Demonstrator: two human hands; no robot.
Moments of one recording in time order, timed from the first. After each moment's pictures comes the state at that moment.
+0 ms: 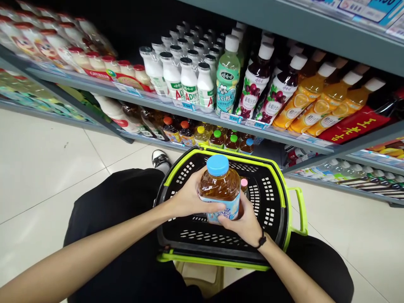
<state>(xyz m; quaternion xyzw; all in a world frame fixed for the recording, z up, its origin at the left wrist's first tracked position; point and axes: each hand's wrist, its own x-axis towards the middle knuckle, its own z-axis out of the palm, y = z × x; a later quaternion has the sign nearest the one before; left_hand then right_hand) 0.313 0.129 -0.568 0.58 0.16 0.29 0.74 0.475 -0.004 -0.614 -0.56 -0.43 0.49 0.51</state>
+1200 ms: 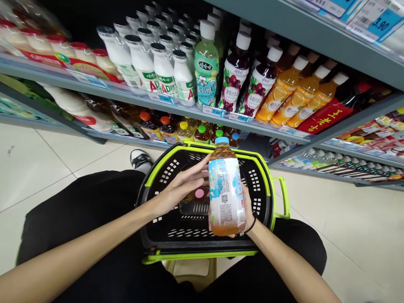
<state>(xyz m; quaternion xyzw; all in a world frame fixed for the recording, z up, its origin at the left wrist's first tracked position) 0.313 0.130 -0.572 0.52 0.14 0.22 0.81 0.492 -0.004 -0.603 -0.38 -0.18 0.78 0.47</state>
